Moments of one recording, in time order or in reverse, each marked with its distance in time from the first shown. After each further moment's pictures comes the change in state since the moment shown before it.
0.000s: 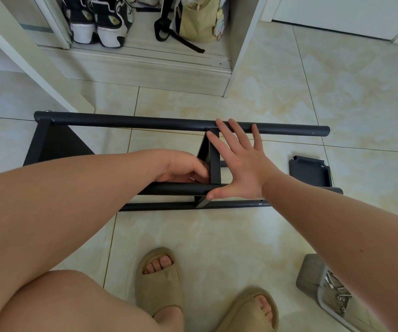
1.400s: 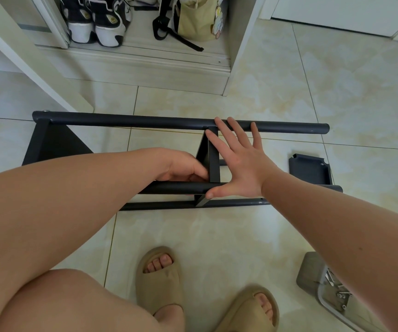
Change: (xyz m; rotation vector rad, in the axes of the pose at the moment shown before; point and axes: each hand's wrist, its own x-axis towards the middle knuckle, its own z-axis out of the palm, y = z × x) left_hand 0.000 0.002 0.002 0.064 0.030 -0.069; right_hand 0.000 -0.001 -0.001 0.013 -0.004 0.008
